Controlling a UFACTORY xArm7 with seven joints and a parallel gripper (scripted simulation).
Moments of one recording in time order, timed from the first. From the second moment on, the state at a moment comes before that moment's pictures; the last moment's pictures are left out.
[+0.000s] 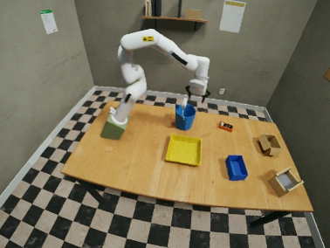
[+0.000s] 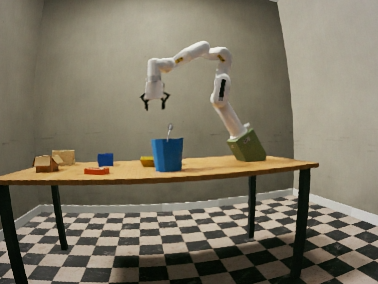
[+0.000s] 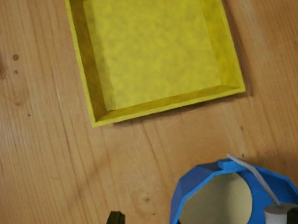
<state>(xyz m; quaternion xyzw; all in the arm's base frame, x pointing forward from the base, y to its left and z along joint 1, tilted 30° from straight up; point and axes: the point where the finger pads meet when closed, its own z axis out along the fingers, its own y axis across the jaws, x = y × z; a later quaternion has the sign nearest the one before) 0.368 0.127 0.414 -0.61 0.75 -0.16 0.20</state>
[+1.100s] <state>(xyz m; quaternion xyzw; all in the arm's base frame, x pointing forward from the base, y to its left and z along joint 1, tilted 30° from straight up) 0.314 0.208 0.356 -0.67 0.70 -0.16 0.20</state>
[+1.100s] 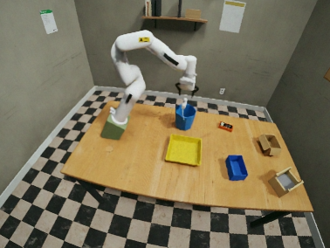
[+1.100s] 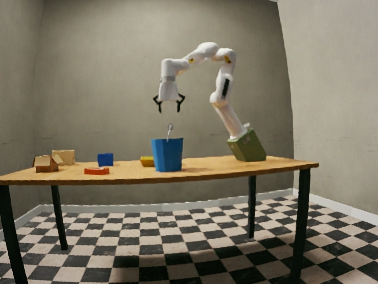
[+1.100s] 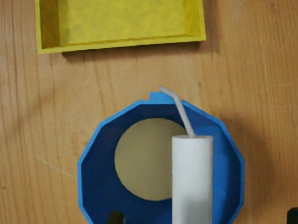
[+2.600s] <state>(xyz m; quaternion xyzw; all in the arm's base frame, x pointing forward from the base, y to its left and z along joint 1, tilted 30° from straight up) 0.326 0.216 0.324 -0.67 0.70 -0.16 0.21</state>
